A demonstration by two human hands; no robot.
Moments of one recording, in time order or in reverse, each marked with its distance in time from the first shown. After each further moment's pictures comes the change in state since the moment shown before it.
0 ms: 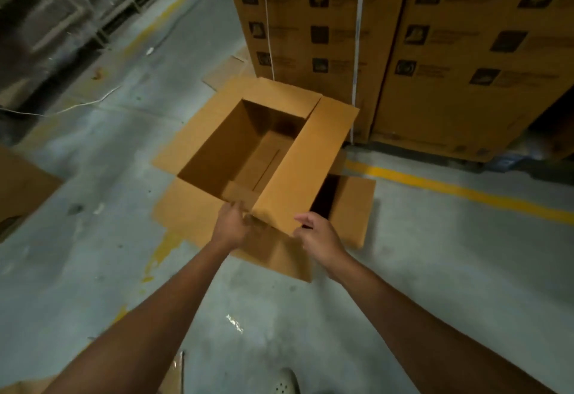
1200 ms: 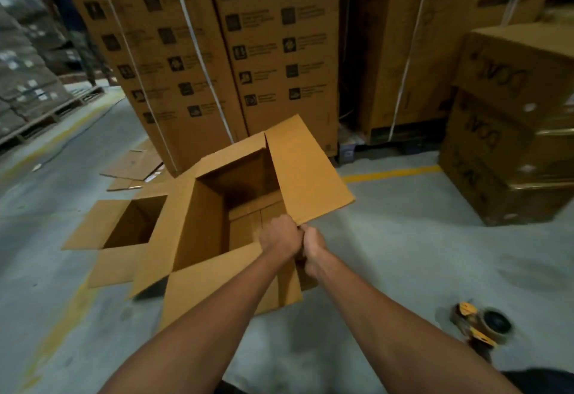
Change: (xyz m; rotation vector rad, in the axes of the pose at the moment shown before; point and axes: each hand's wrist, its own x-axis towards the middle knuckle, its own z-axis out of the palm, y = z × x) left_hand -0.343 0.150 0.261 0.197 0.137 0.522; right_hand -0.241 0.283 -0.052 0.822 0.493 0.019
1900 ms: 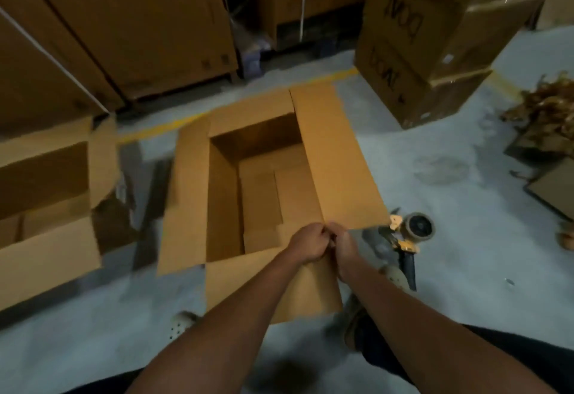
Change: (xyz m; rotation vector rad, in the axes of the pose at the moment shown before) left_hand 0.049 0.122 0.290 -0.270 -0.793 0.341; right_hand 0.149 0.080 -0.257 0.154 0.446 0.099
